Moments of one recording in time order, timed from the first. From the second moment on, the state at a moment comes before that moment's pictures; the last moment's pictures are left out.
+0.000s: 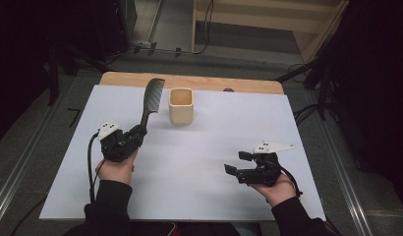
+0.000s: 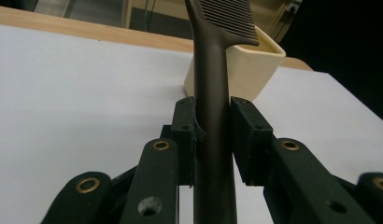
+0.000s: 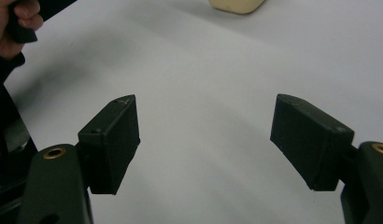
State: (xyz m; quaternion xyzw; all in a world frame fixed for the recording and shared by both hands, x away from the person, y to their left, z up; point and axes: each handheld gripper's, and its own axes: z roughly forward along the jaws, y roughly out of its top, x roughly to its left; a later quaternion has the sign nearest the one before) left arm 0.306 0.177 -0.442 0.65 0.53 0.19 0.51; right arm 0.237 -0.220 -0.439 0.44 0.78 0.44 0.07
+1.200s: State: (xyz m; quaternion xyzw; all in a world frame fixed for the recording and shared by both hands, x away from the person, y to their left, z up) left arm 0.298 0.168 -0.455 0.62 0.51 0.23 0.55; right arm 0.275 -0.153 -0.410 0.46 0.75 0.47 0.10
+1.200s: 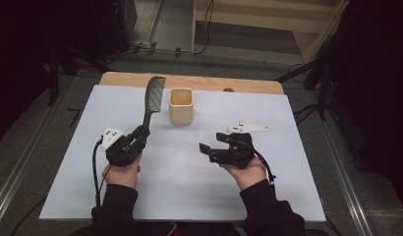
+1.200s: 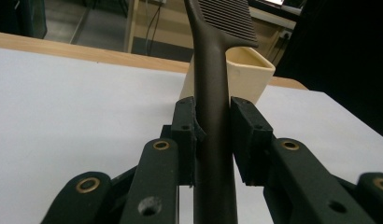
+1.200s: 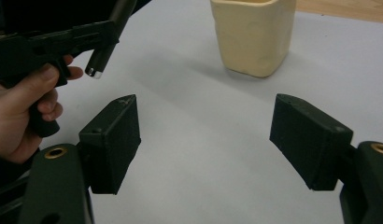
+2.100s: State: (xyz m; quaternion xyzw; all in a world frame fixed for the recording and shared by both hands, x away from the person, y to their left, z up) left arm 0.300 0.146 -0.462 0.60 0.52 0.26 0.56; right arm 0.311 -0.101 -0.384 0.46 0.74 0.49 0.10
